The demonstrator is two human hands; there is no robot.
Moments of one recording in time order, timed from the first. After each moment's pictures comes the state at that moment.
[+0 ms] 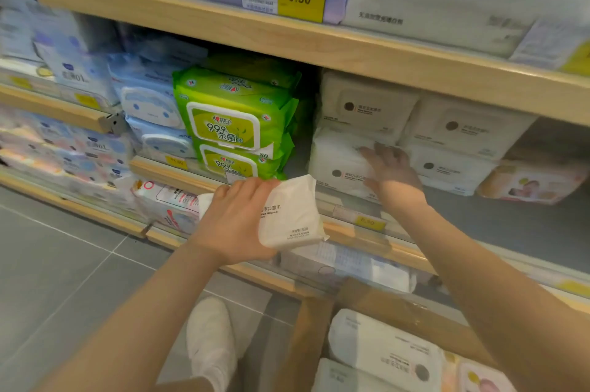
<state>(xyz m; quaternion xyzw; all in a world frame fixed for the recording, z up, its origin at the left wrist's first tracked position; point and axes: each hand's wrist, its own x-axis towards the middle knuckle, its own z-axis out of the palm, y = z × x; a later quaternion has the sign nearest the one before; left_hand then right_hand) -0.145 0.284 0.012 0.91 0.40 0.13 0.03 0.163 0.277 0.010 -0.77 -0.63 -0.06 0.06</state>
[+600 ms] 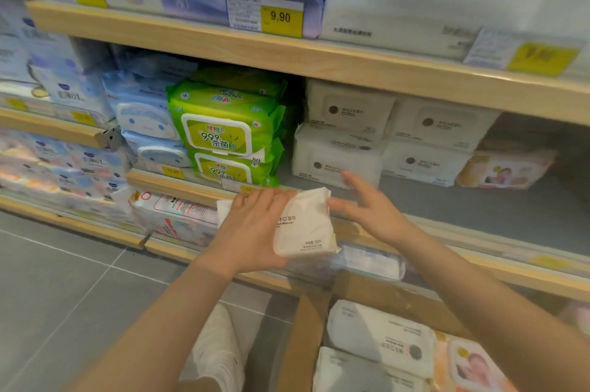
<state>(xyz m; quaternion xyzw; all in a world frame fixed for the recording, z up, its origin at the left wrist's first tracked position) -0.129 0.264 0.013 0.93 0.33 0.15 0.00 0.098 0.204 0.035 -0.70 -0.57 0.29 0.32</state>
